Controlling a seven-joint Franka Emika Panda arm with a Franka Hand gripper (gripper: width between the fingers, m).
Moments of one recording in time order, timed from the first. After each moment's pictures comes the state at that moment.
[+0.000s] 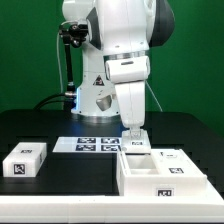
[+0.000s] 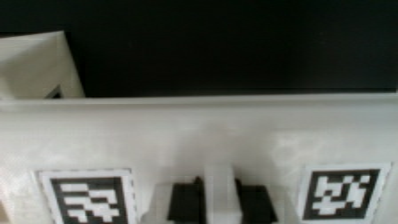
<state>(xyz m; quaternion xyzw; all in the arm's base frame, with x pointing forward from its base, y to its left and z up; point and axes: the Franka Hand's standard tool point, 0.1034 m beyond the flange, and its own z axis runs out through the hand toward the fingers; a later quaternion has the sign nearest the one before) 0.464 0.074 0.057 -0.73 -0.68 -0.05 0.05</state>
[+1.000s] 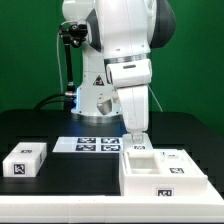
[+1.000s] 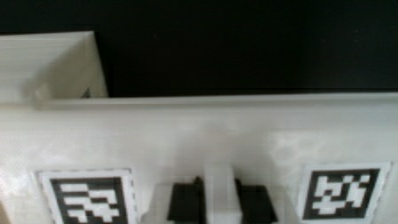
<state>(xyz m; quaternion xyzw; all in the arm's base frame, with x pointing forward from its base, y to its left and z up) 0.476 0.075 0.055 -0.72 -0.69 -0.06 0.05</state>
